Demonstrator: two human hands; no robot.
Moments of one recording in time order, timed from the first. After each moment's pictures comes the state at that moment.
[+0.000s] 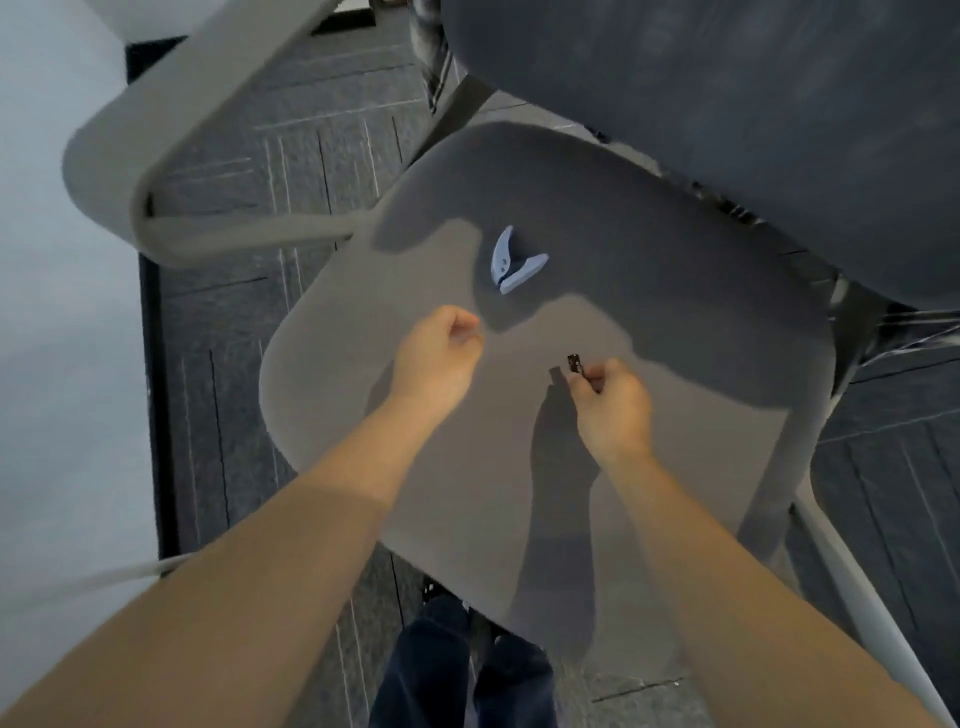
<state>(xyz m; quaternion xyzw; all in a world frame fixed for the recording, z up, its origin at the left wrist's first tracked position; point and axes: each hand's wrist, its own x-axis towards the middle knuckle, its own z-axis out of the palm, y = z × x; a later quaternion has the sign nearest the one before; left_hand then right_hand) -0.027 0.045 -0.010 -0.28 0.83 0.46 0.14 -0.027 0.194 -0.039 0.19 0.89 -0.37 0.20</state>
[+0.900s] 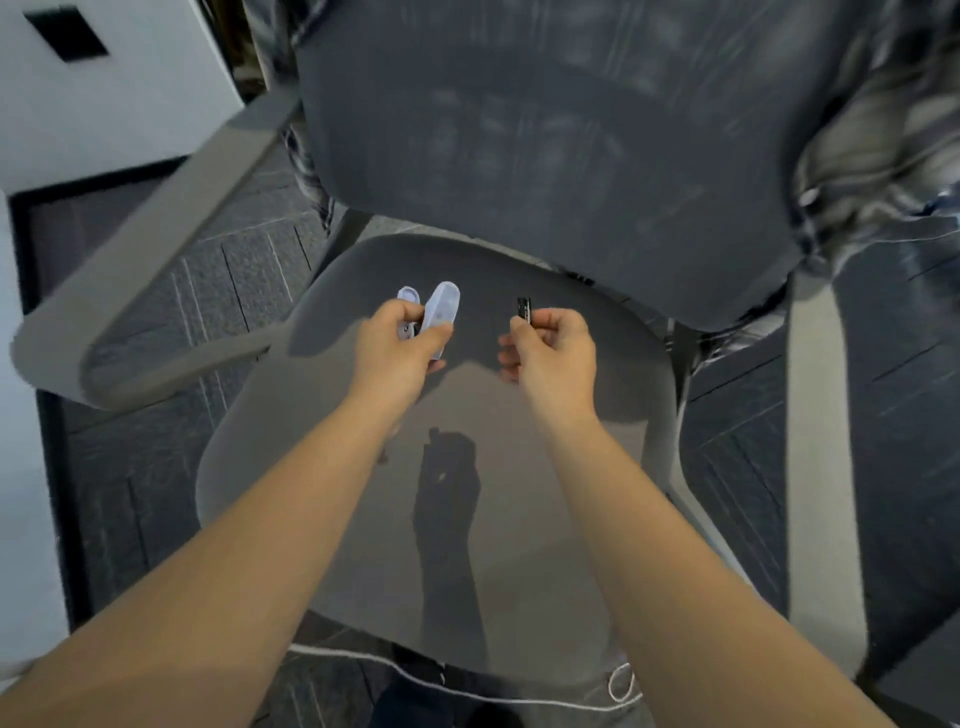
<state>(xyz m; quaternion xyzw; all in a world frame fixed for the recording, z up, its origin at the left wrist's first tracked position) -0.073 0.079 0.071 -0.20 0.74 0.64 0.07 -0.063 0.191 0.086 0.27 0.70 -0.66 0.04</state>
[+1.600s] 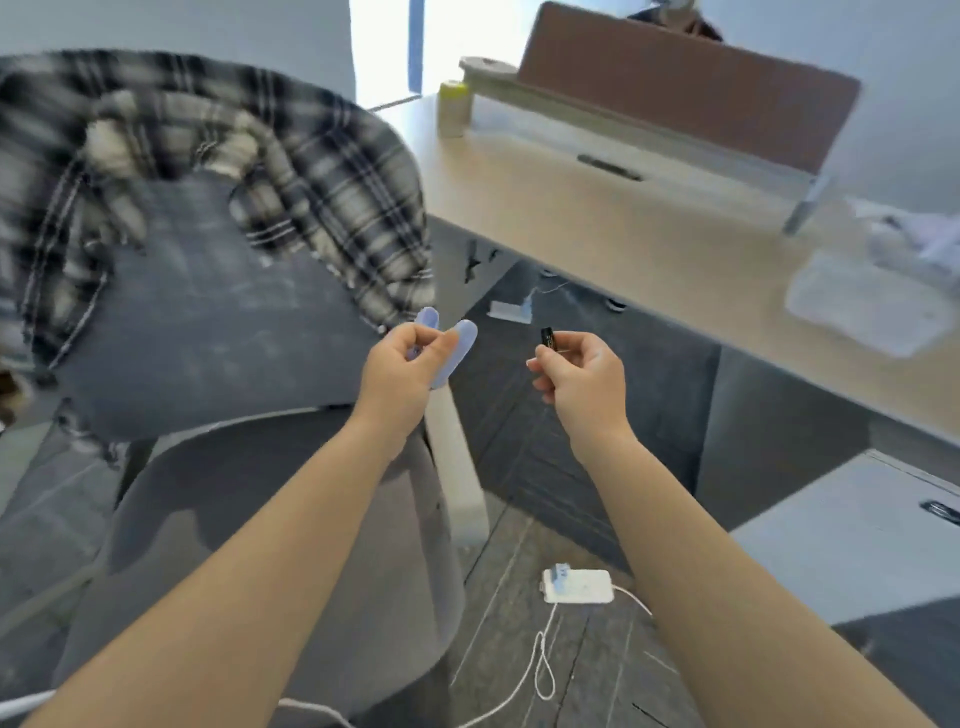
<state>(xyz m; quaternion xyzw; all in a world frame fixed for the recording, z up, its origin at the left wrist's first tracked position) 0.063 0.249 0.324 0.16 0.68 0.69 0.18 0.147 0.369 0.336 0.32 0.69 -0.59 -0.26</state>
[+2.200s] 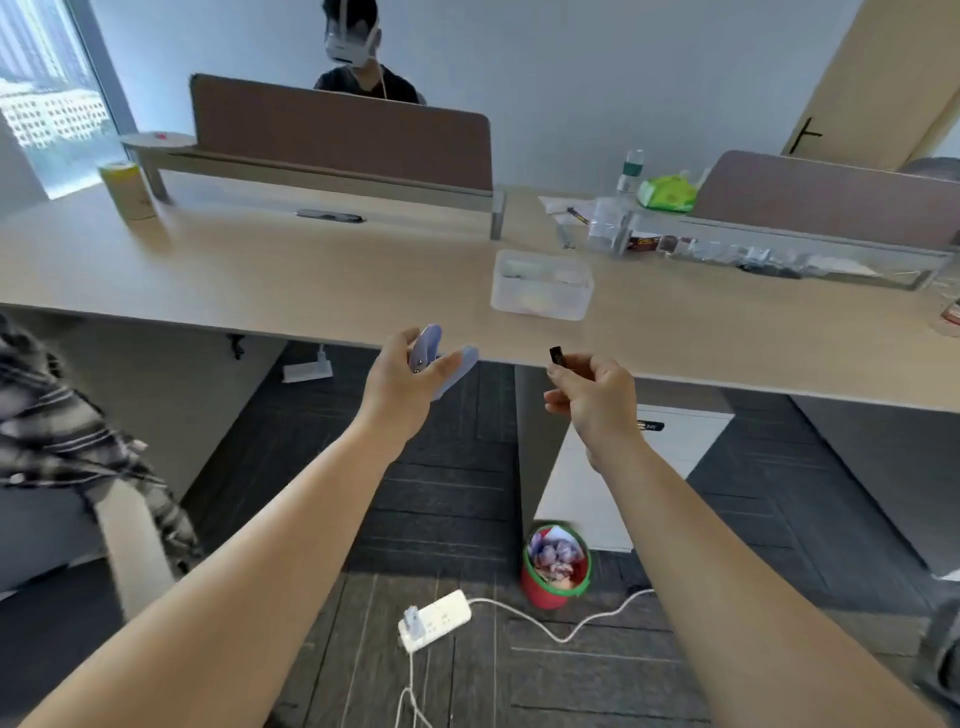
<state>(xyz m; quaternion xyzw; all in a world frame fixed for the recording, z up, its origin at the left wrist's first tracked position) 0.251 0.492 0.393 0.36 0.66 0.58 0.30 0.397 0.569 0.396 0.47 0.59 -0.50 -0.42</state>
